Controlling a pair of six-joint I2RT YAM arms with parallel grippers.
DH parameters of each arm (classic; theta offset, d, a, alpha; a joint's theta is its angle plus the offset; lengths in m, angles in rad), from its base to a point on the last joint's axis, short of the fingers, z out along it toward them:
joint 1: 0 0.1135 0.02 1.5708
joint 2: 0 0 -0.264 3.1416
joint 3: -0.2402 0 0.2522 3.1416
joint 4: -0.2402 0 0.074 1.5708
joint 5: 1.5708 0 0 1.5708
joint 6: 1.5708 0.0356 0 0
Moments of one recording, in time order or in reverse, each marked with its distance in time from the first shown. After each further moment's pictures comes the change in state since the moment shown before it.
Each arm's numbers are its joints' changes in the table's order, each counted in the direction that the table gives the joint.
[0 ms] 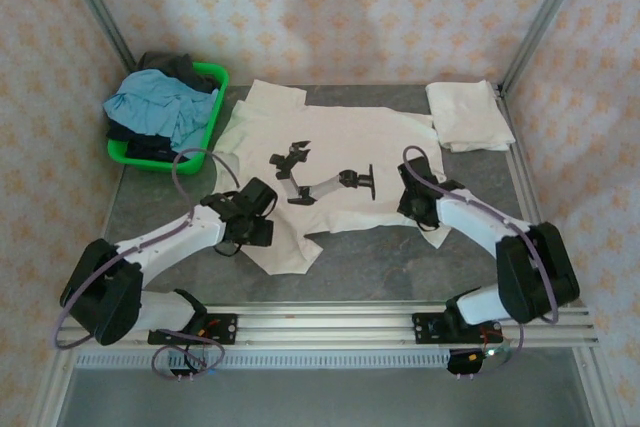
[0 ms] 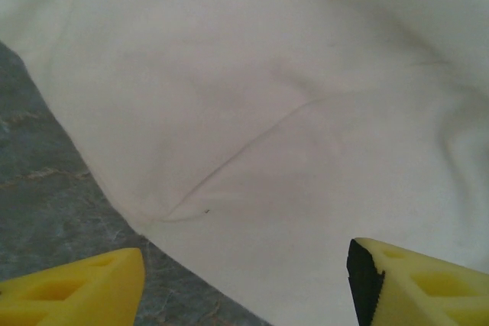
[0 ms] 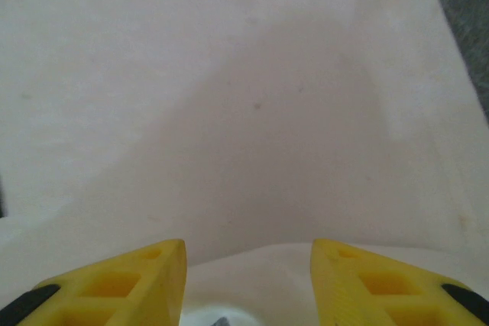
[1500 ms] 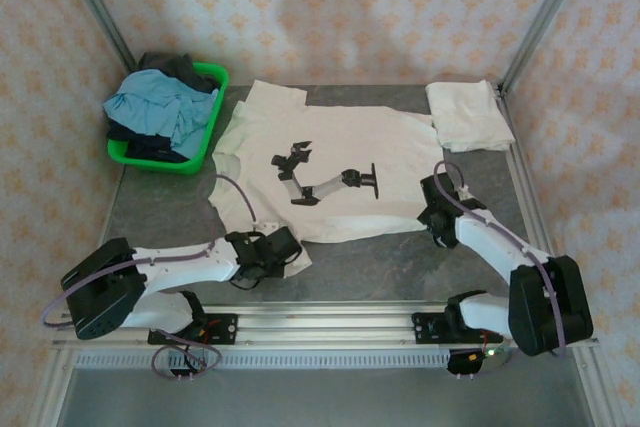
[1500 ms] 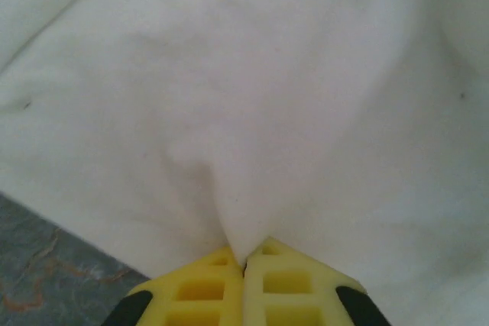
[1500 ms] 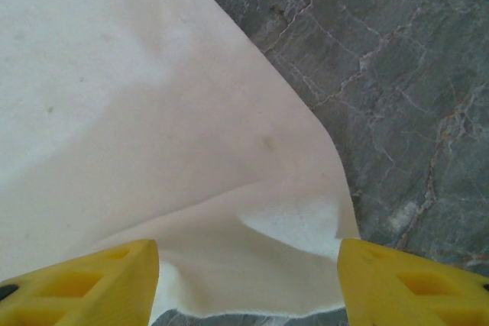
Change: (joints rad) left arm -0.395 0.032 0.167 0.138 -0.136 -0.372; right arm -0.121 0.212 0.161 -0.069 0.061 0.220
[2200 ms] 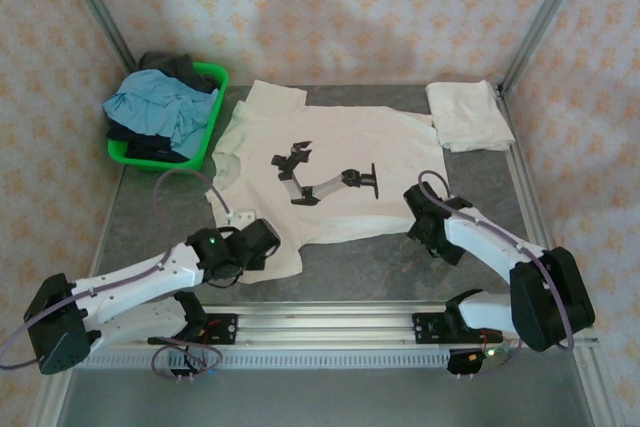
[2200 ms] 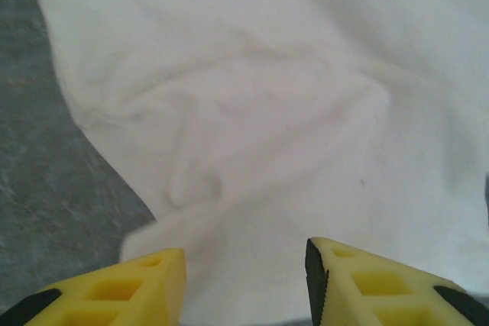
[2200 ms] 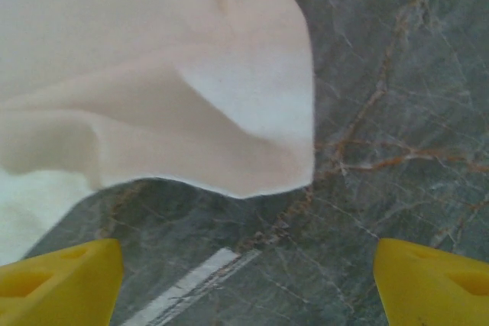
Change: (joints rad) left arm 0.023 0.274 -0.054 -0.283 -0.073 -0.031; right arm 0.145 -0.043 -0.023 -0.225 0.017 0.050
